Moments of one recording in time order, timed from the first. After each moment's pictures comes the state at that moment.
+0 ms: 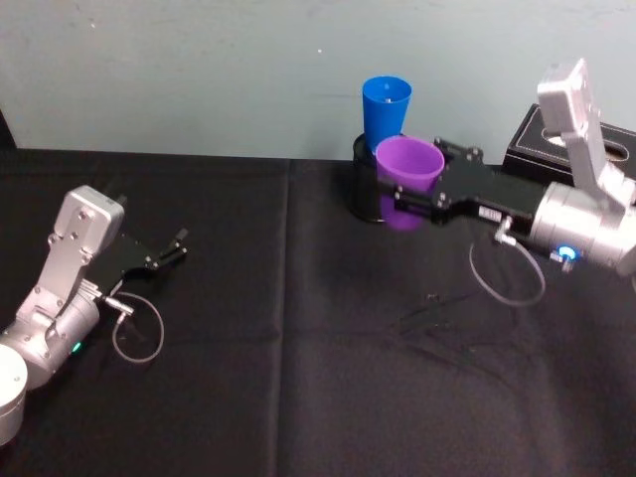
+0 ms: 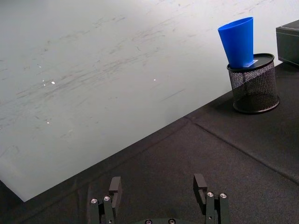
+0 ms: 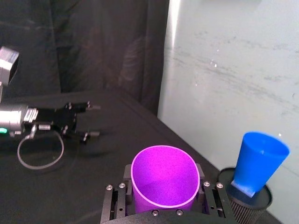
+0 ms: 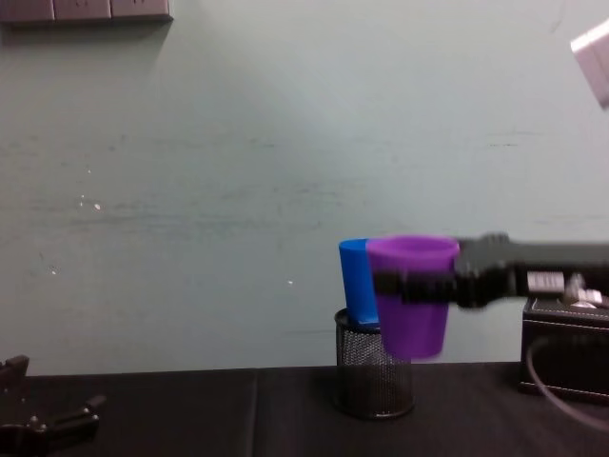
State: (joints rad) left arm -0.20 0.60 0.45 -1.41 -0.25 -0.12 0.03; right arm 0.59 0.46 -0.50 -1.25 0.45 -0.01 0.75
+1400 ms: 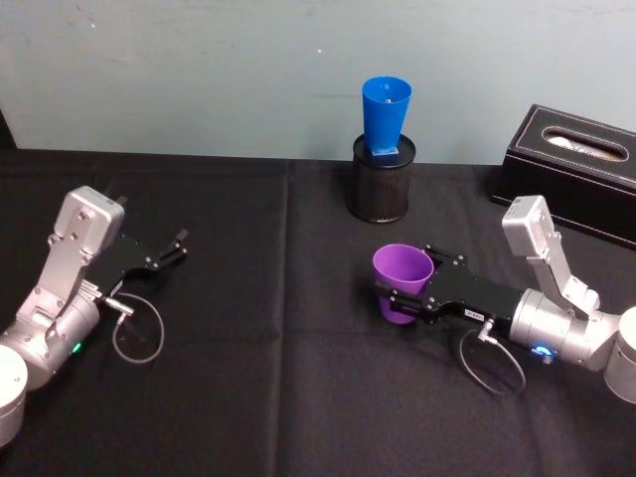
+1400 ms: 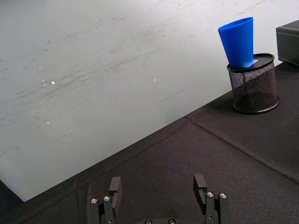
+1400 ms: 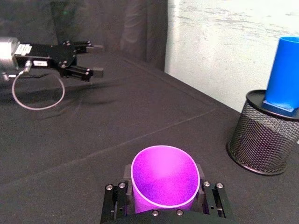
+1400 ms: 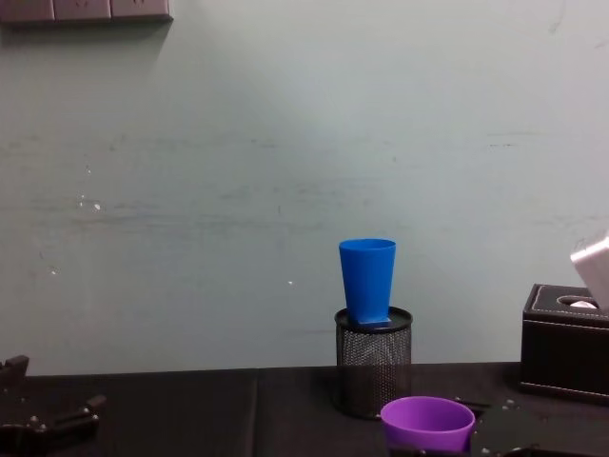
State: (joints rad) left arm -0.20 0.60 0.45 -1.41 -0.25 -0.12 0.03; right arm 0.51 0.38 -0.53 -0.98 0.38 -0.23 0.78
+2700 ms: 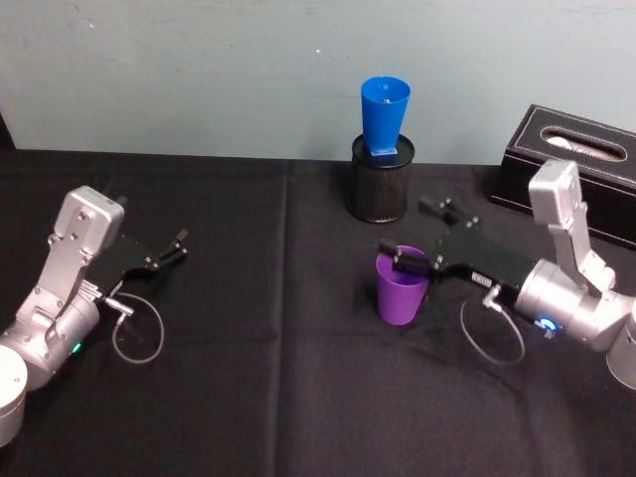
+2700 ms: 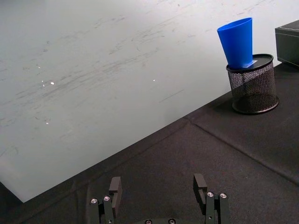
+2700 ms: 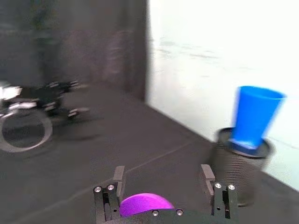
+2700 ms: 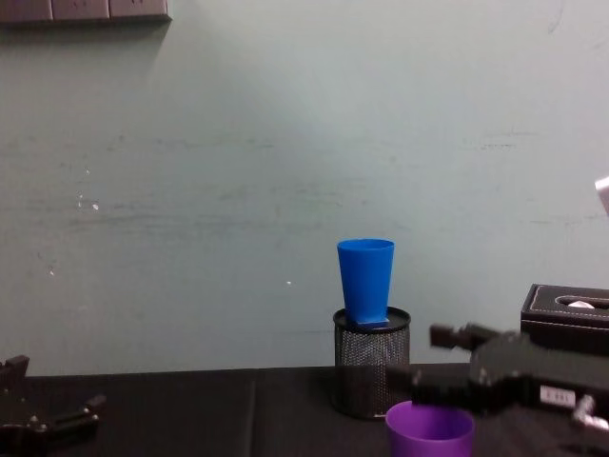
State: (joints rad) left arm -0.20 0.60 0.45 -1.41 -0.25 -0.12 0.03; right arm 0.47 0.39 -0.47 -1.11 0.41 -0.21 0.68
